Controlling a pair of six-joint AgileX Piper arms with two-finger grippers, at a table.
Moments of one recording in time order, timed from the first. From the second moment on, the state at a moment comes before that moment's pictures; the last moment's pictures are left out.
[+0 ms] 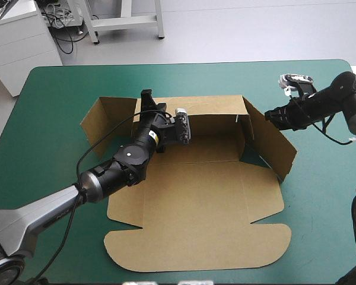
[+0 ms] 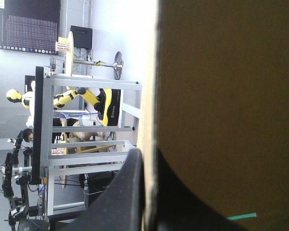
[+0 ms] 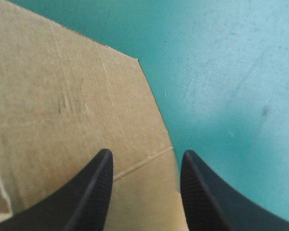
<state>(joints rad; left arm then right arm) -0.79 1.56 -1.13 1.51 0.50 -0.39 -0.08 1.71 -1.52 0.51 1.17 -0.44</state>
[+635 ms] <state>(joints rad) -0.79 1.60 -1.17 1.45 0.51 -0.33 -0.13 1.63 -1.51 0.42 1.12 -0.42</state>
